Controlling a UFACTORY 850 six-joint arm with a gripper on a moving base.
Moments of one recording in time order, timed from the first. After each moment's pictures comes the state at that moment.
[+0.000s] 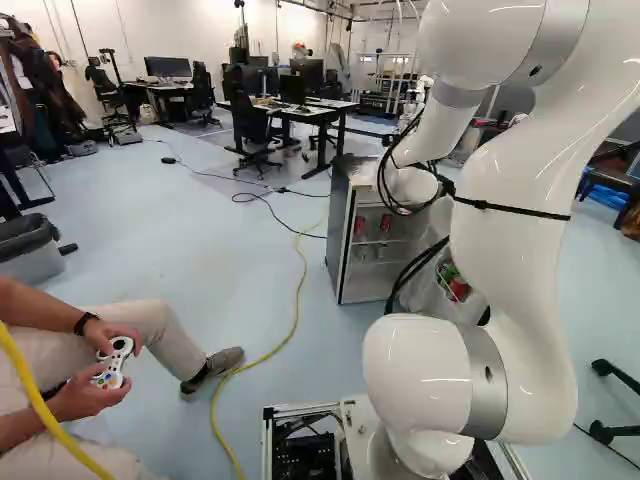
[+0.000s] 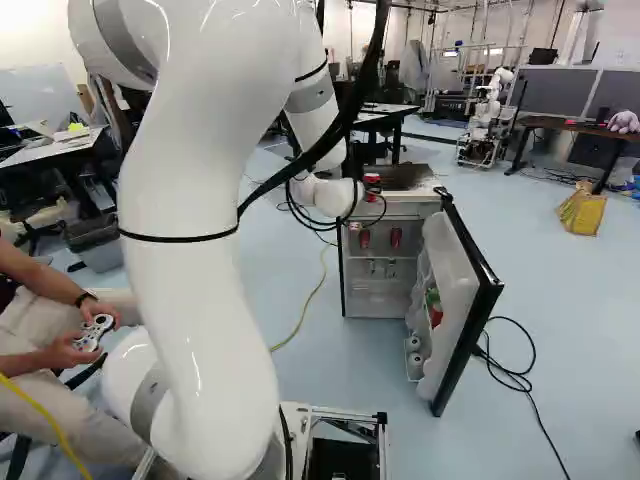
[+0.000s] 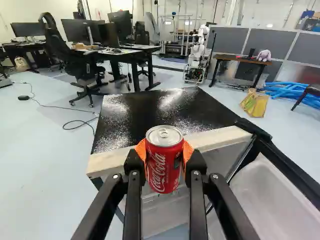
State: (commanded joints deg) arm -18.4 -21.3 -48.8 -2.6 47.2 0.0
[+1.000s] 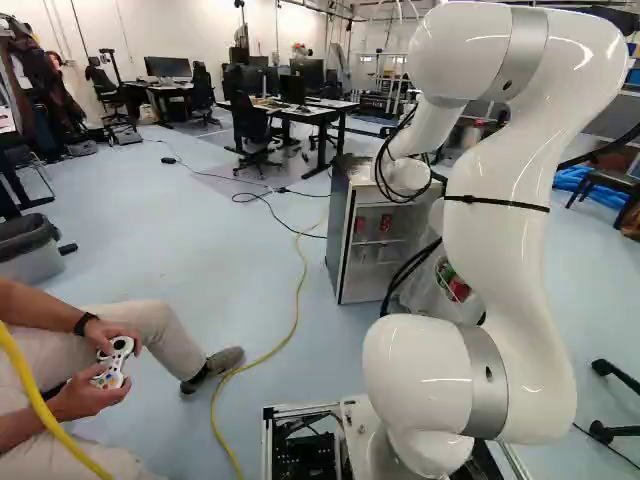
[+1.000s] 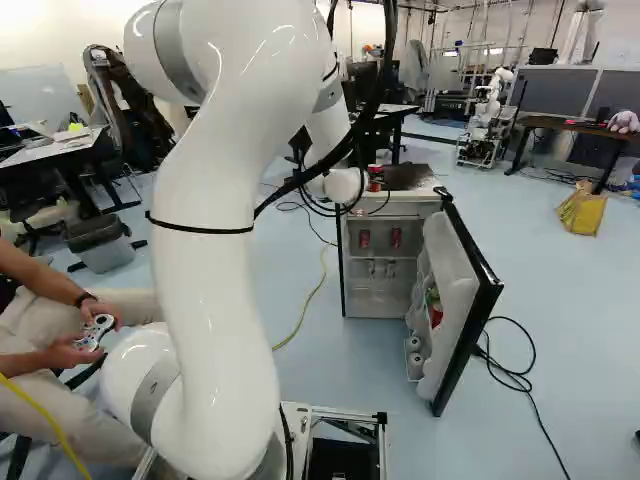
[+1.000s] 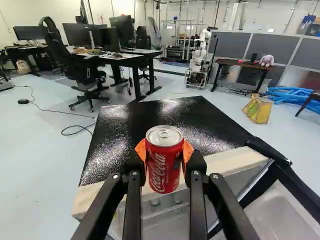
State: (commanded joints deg) arm -17.9 -28.9 -60.3 -2.6 44.5 0.0
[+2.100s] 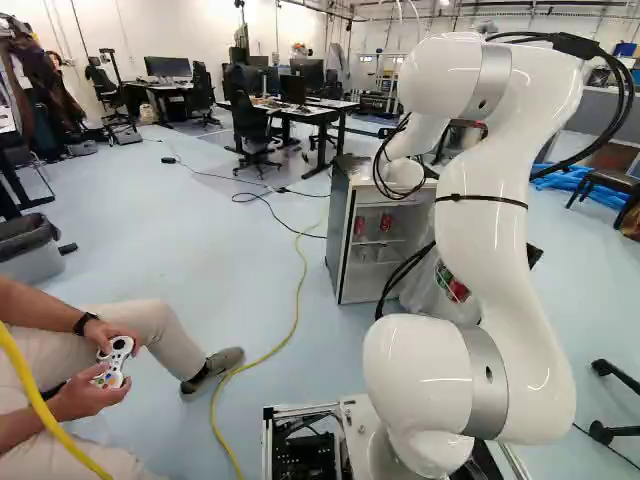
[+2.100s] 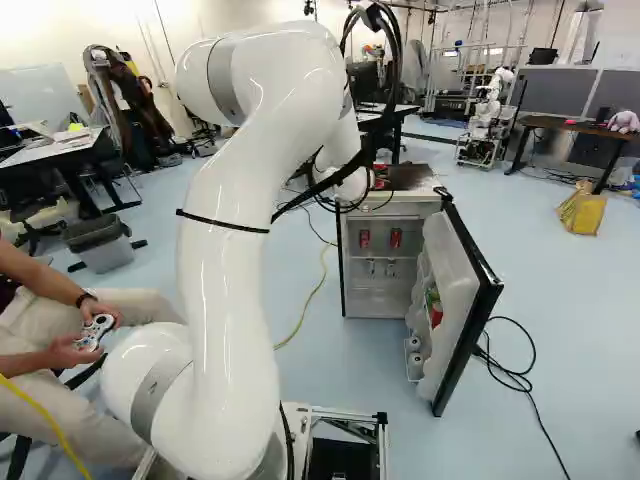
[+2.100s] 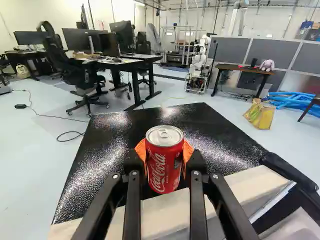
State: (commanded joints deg) arm -17.9 -36.9 -70.0 -2.6 44.5 0.0
